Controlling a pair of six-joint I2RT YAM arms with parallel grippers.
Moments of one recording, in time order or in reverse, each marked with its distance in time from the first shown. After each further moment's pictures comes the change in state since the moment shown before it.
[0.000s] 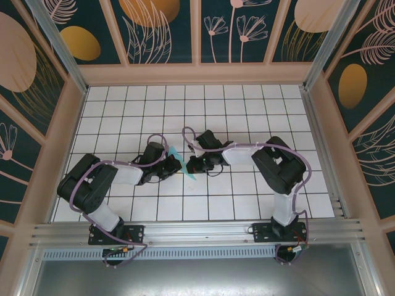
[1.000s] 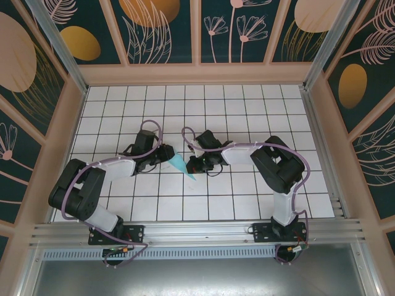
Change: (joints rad) left arm 0.118 -0.090 0.104 -0.158 -0.075 0.335; right arm -0.001 0.008 0.008 -0.009 0.006 -0.004
